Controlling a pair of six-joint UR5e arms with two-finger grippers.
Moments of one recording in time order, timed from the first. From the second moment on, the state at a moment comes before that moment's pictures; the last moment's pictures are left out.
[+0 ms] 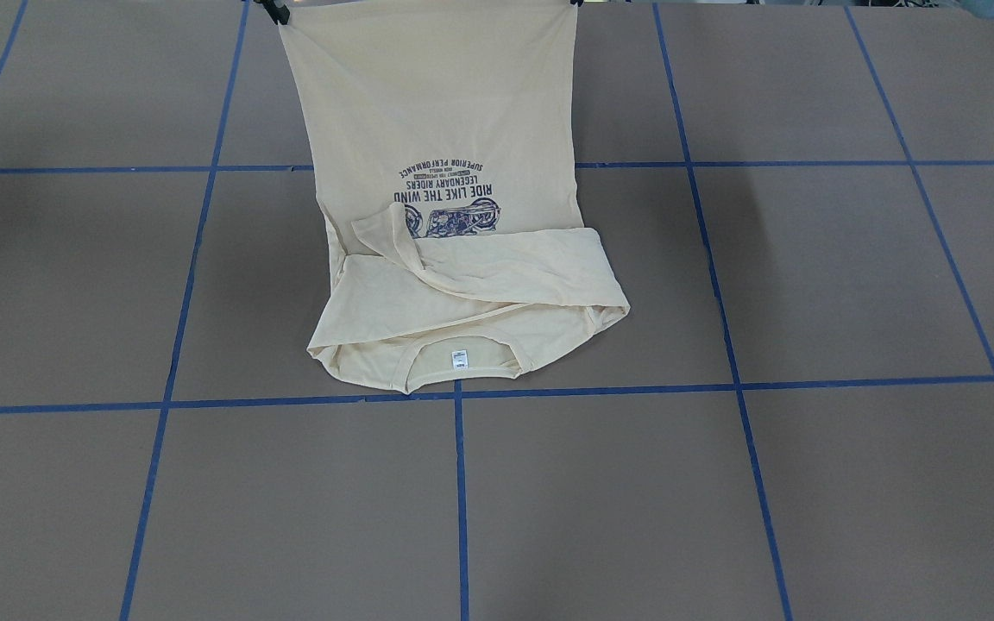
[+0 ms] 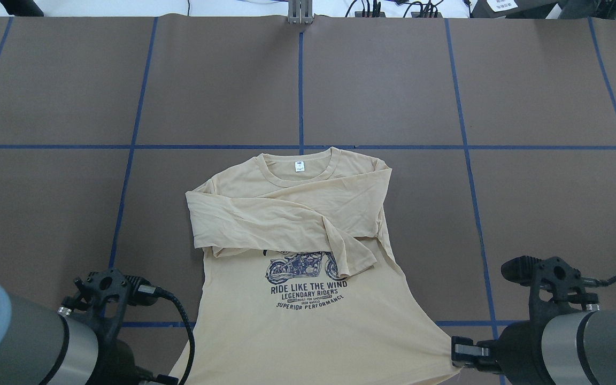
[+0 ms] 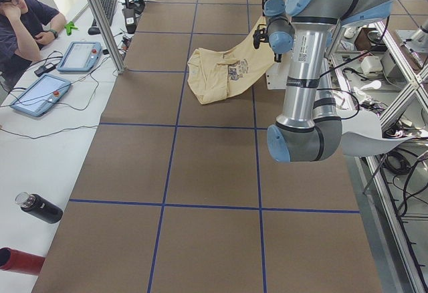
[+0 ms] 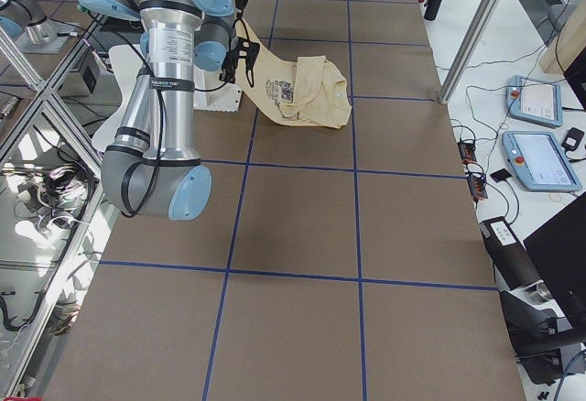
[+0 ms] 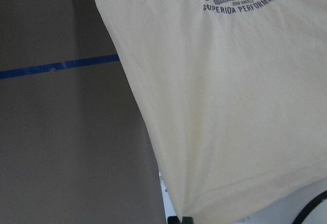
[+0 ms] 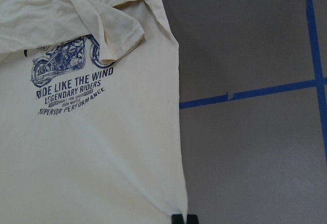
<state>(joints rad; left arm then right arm) -0.22 -1.82 -2.47 -1.39 -1.97 -1.33 0.19 -1.57 2.57 -1.59 1.76 1.68</state>
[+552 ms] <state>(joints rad) -0.51 -1.96 -2.23 -1.39 -1.84 -1.13 0.50 -1.27 2.22 -1.59 1.76 1.58</state>
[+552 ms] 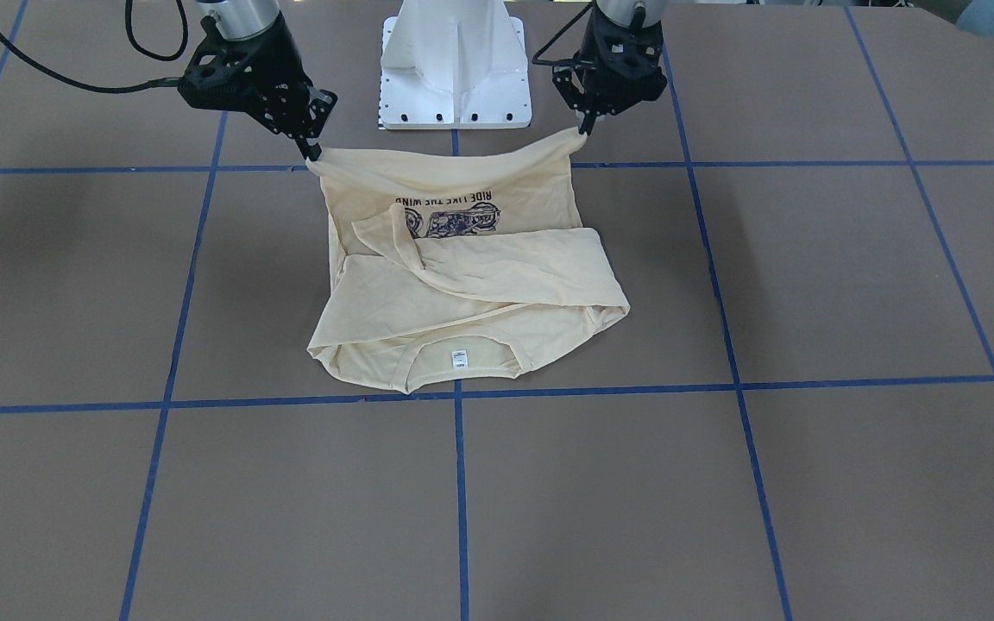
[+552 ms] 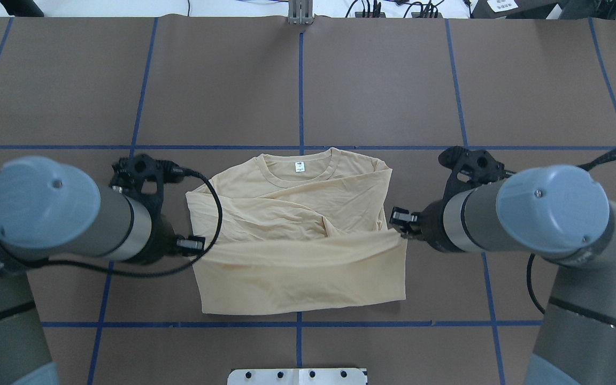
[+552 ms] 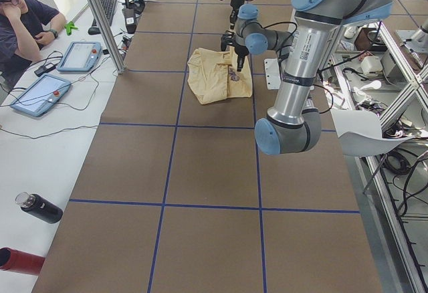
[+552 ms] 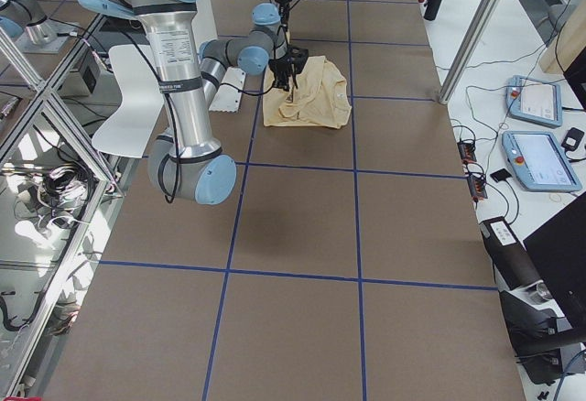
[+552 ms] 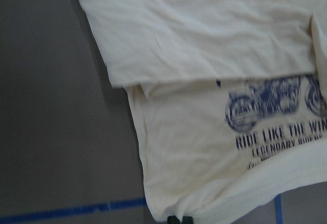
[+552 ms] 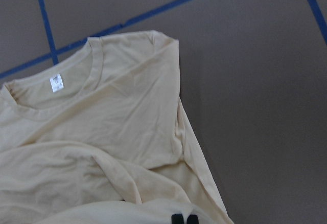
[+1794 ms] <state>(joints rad) -0.64 -2.06 -1.72 -1.71 -1.73 -1.03 0.66 -0.99 1.61 -1.31 1.75 1.47</state>
